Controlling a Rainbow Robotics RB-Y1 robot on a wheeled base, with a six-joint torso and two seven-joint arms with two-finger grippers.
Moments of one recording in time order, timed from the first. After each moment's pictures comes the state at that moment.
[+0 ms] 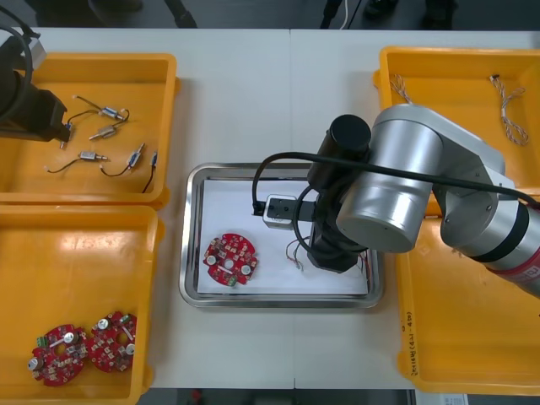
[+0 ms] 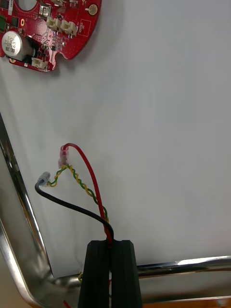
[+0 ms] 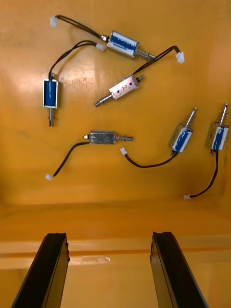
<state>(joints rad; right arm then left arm) -0.76 -0.59 0.76 -2.02 -0.70 1.72 1.78 -0.67 0.79 0.06 -1.70 0.70 1.83 -1.38</state>
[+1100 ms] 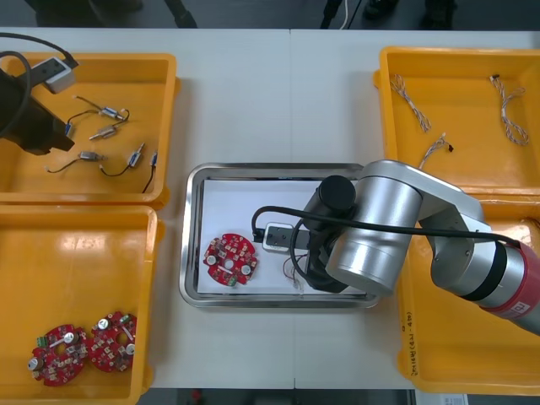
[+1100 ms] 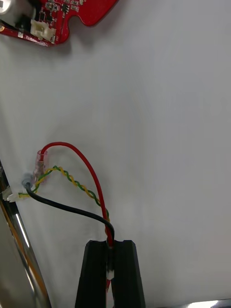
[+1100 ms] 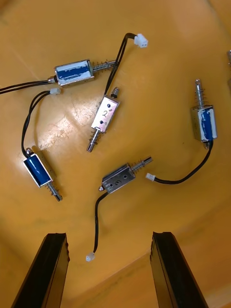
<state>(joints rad) -0.67 -0.59 0.87 -1.99 -0.54 1.59 1.78 -0.67 0.79 0.06 -1.41 0.78 1.55 -2.14</state>
